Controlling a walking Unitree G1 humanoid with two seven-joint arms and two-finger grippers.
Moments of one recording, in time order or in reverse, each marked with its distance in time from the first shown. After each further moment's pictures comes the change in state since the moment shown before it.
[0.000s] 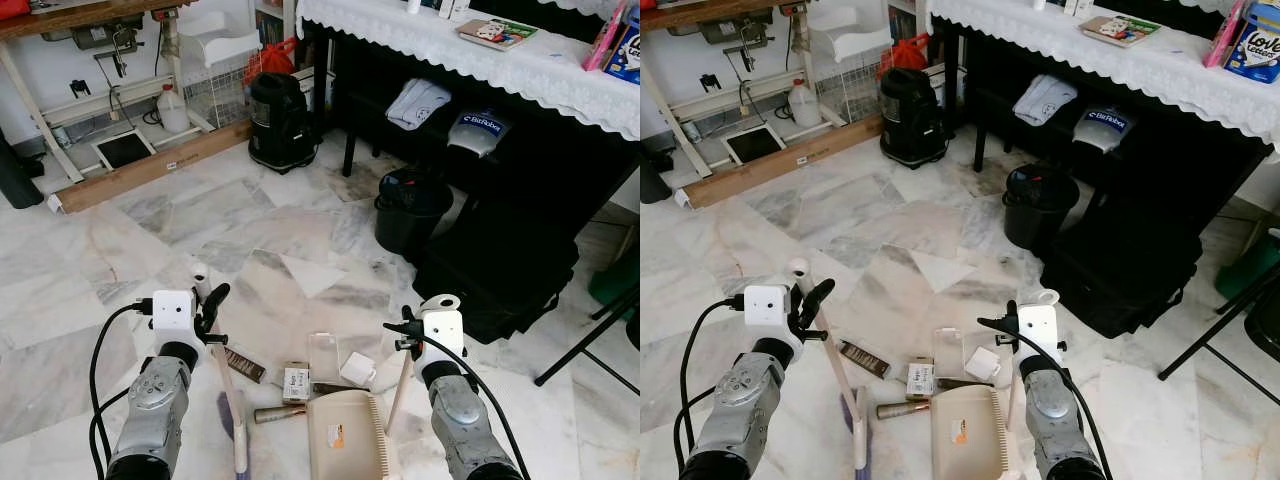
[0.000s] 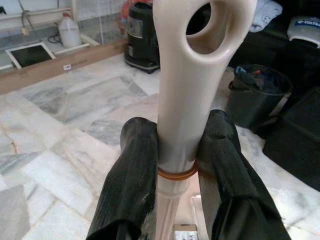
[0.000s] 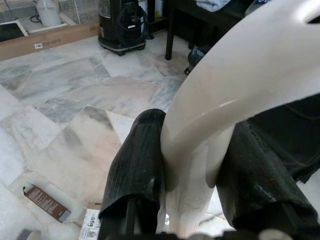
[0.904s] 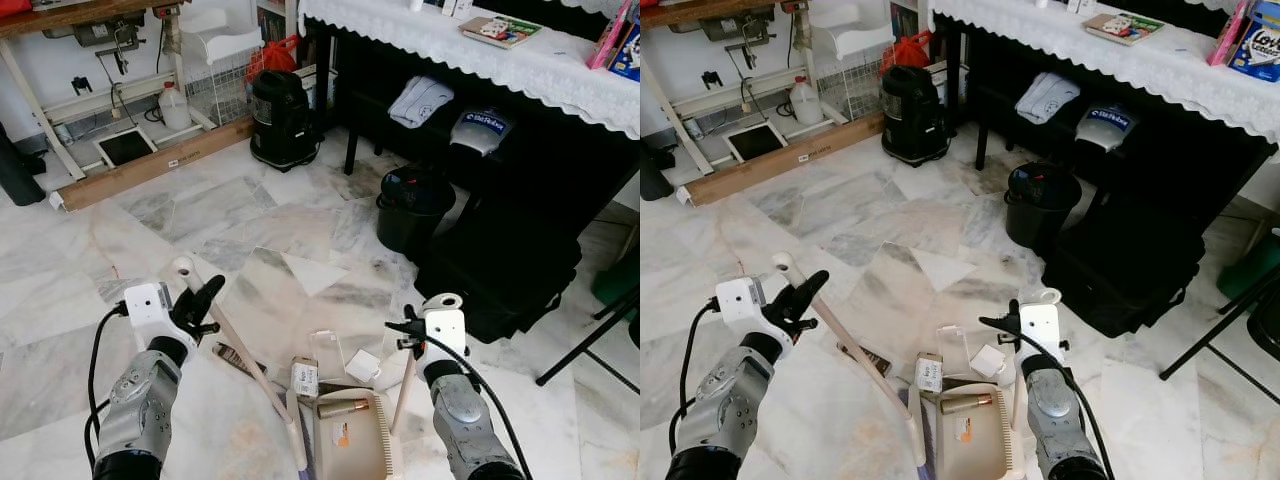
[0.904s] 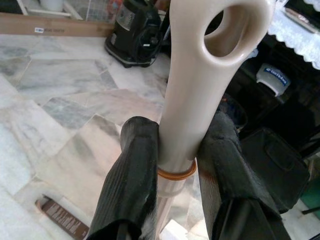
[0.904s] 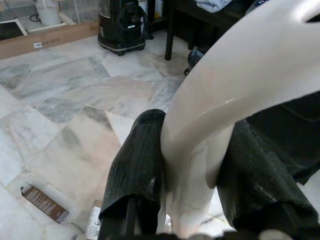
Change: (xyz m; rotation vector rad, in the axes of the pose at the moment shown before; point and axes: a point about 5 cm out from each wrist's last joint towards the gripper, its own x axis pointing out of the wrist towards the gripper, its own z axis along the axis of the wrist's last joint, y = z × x) left arm 0.001 0.008 0.018 -0.342 -0.015 -0.047; right arm 0.002 -0.001 0.003 -0.005 -0.008 -0.002
